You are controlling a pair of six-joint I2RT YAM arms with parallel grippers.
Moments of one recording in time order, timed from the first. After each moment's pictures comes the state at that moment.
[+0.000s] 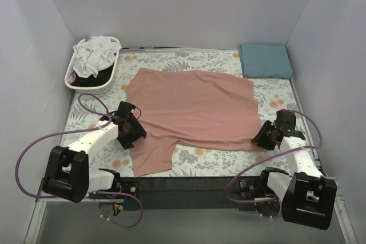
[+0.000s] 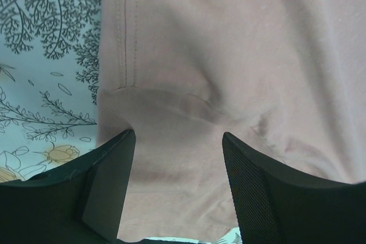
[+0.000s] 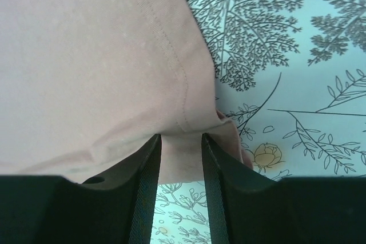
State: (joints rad) left arm -0.28 1.26 0.64 -0.63 -0.06 -0.90; right arm -0.13 1.00 0.44 -0.55 -0.17 0.42
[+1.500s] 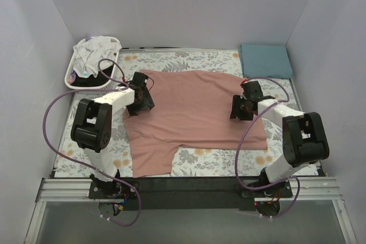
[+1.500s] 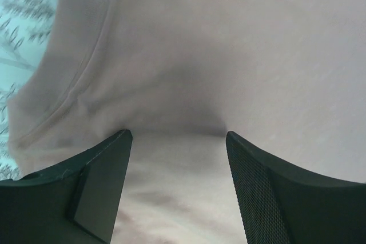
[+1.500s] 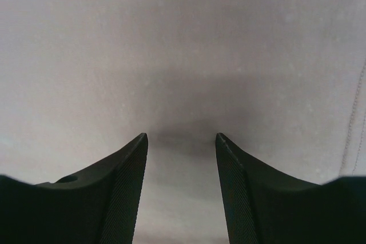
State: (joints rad) left arm -0.28 1.85 1.19 -0.54 -0.21 -0.66; right arm 0.22 1.60 0.88 -0.37 -0.07 0.32
